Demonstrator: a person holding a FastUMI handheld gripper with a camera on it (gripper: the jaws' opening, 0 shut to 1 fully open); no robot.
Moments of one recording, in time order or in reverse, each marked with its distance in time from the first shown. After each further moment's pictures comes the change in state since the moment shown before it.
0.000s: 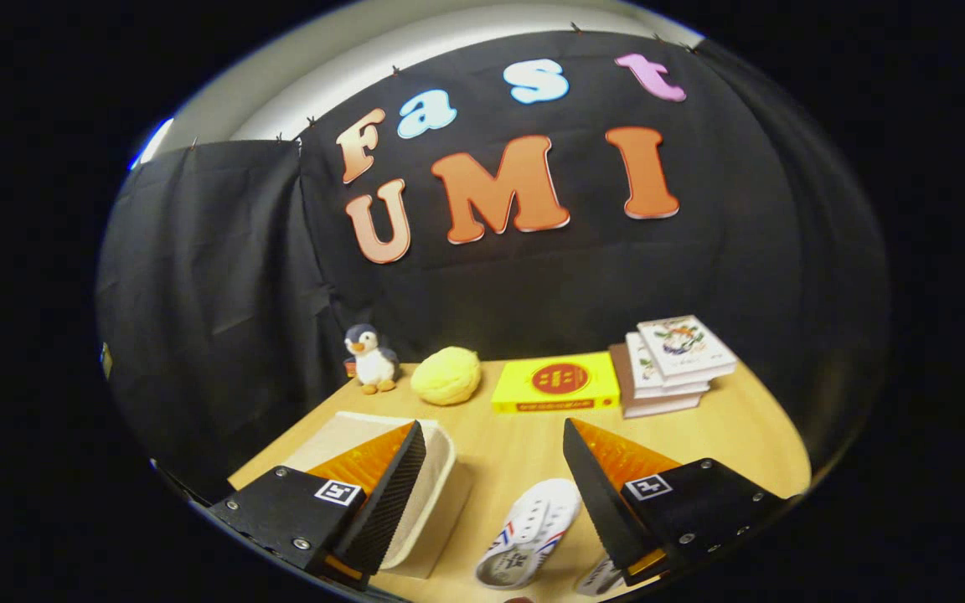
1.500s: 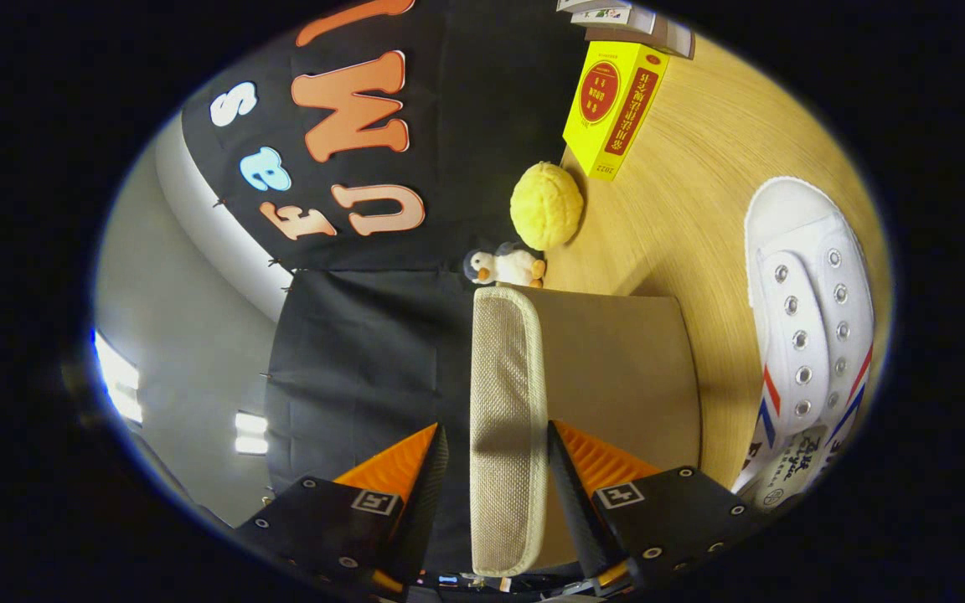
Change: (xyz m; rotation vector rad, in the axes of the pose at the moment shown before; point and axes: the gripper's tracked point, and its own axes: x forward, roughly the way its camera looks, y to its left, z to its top) arm 0.037 0.082 -0.081 1.004 0.441 0.680
